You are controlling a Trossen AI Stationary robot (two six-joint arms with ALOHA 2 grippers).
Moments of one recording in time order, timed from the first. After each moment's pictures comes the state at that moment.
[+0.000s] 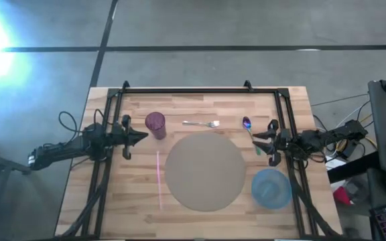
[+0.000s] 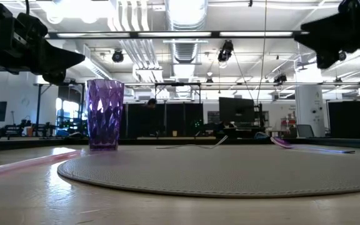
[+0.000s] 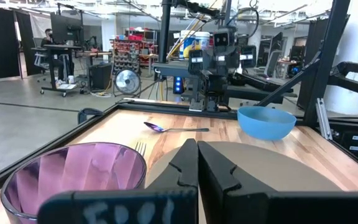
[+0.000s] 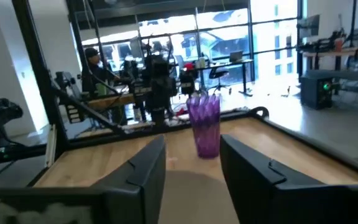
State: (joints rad) left arm 0.22 0.01 0.01 0.03 0.10 -0.06; right arm 0.32 0.11 0.10 0.13 0.46 0.12
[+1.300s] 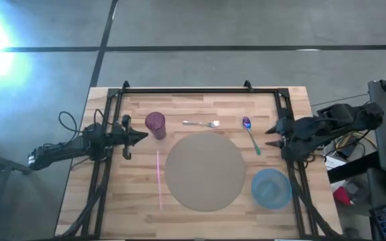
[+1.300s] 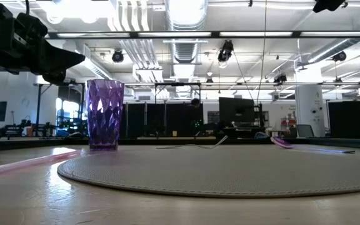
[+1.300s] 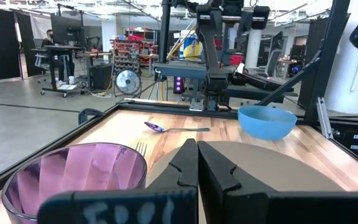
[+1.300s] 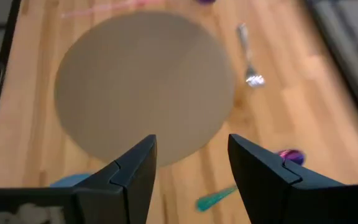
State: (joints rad) left arm 0.22 0.01 0.01 0.03 0.10 -0.05; right arm 0.32 0.85 1.18 -1.21 0.26 0.37
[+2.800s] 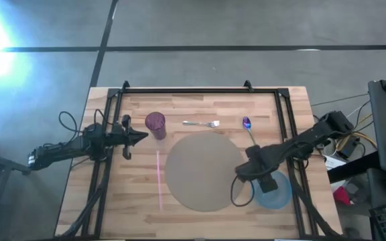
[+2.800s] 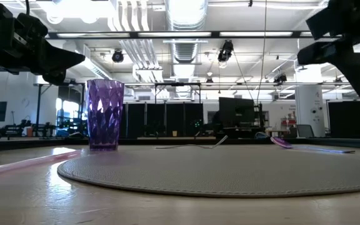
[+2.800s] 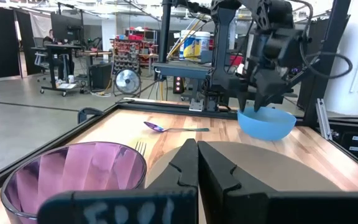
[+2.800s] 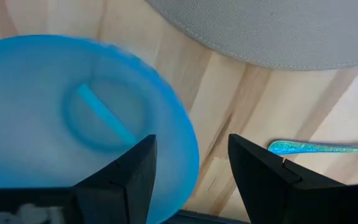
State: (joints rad) left arm 0.22 0.01 0.01 0.03 0.10 -0.06; right arm 0.42 1.54 1.09 -1.24 -0.06 0.15
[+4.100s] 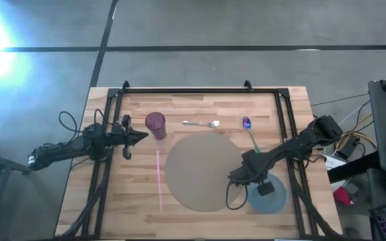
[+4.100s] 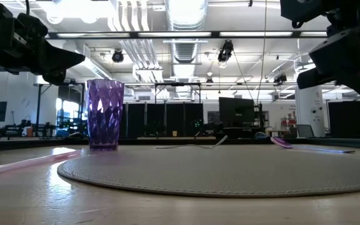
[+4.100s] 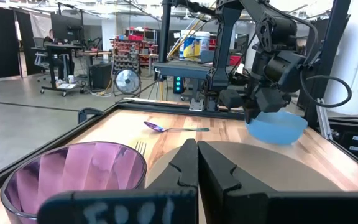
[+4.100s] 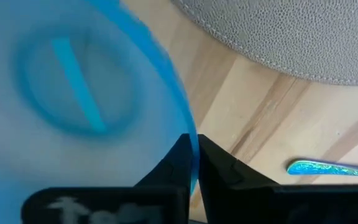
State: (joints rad) left arm 0.22 0.01 0.01 0.03 0.10 -0.06; right arm 0.42 1.67 1.07 -1.19 -0.09 0.09
